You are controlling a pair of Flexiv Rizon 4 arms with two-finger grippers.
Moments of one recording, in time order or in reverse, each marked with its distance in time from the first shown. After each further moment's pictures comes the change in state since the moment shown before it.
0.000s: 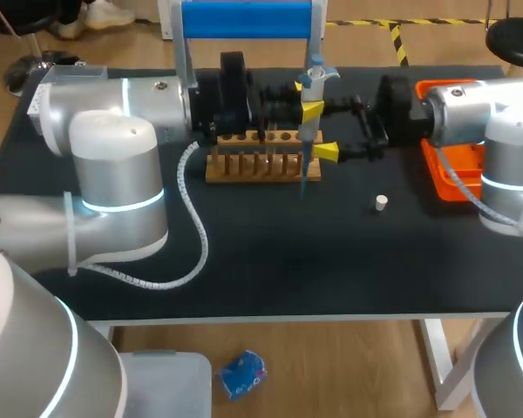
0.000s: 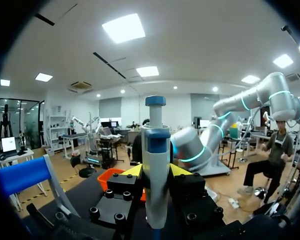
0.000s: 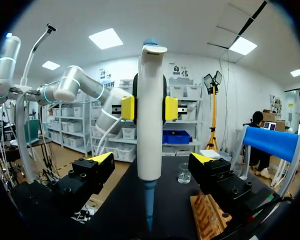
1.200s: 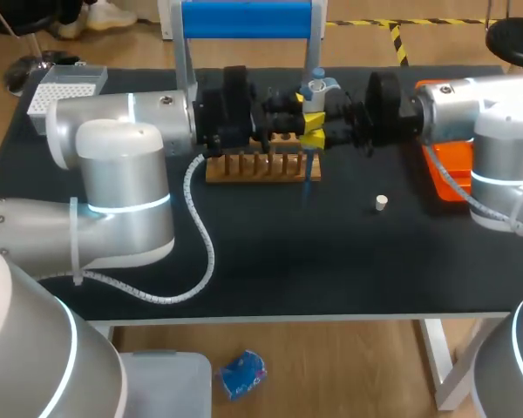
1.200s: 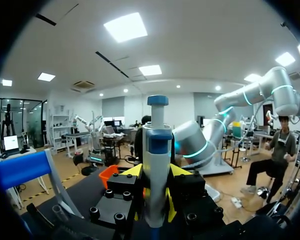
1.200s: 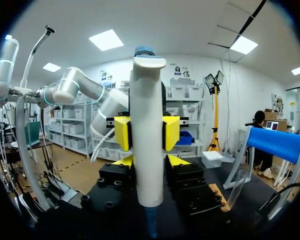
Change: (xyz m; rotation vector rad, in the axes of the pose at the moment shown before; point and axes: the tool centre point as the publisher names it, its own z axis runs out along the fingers) left arm 0.000 0.017 0.003 -0.008 -0.029 -0.002; right arm -0.001 0.004 0.014 -0.009 0.017 0.013
